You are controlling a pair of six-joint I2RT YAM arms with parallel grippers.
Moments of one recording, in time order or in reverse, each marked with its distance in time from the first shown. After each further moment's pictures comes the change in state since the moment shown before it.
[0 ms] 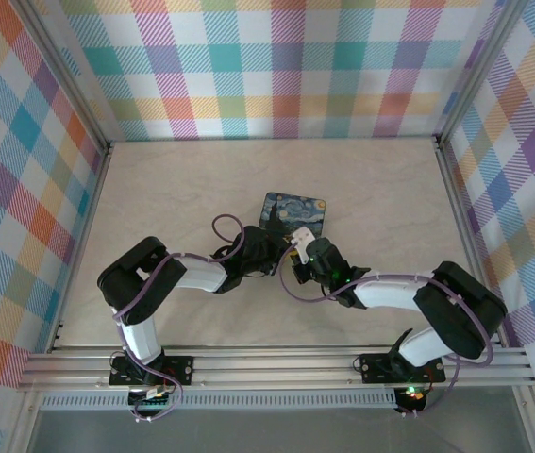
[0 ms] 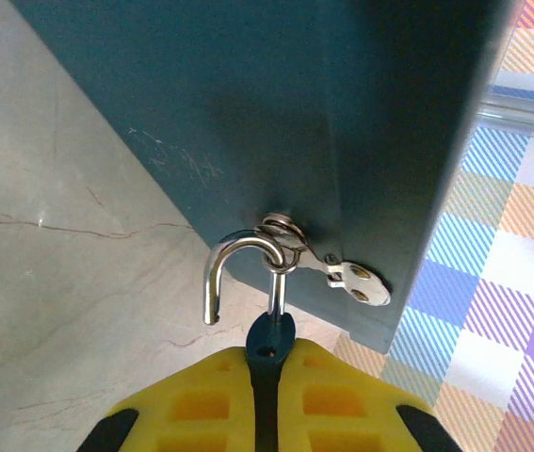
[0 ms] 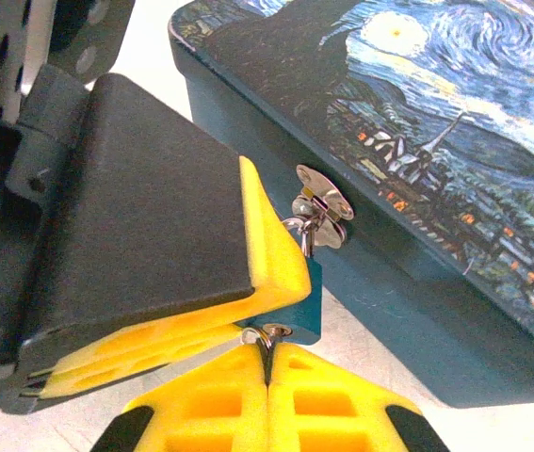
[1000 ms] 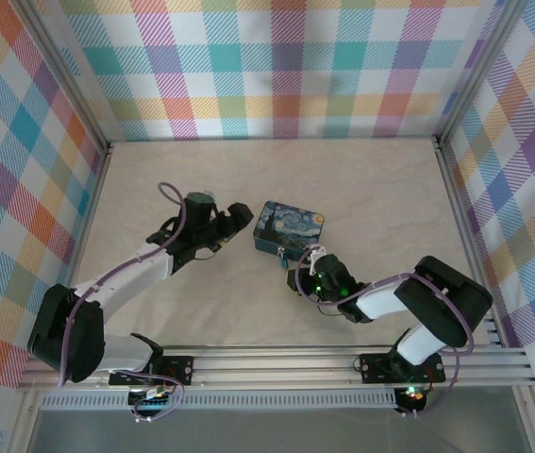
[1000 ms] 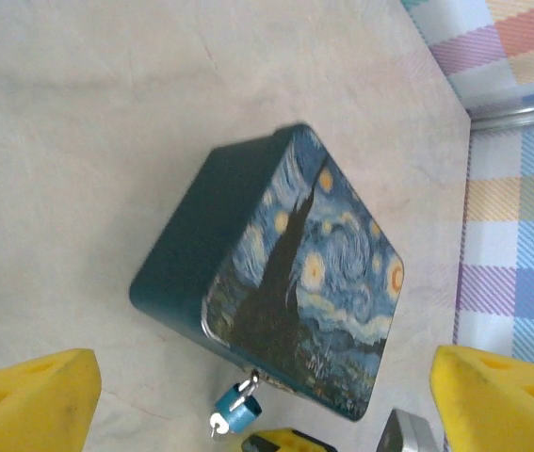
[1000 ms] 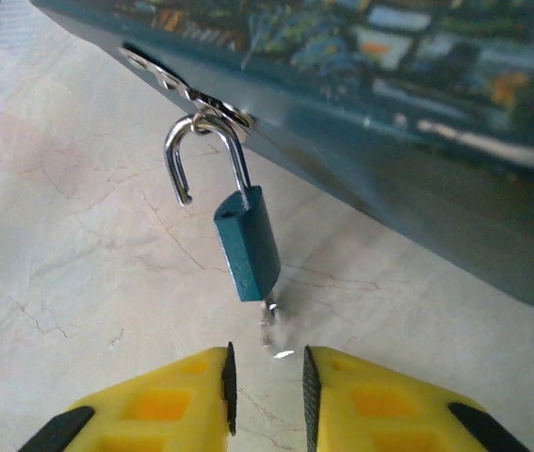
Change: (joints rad) left arm 0.330 -0.463 0.105 -0.723 0.073 0.631; right arm -0.007 0.086 -0.176 0.282 -0.200 0.596
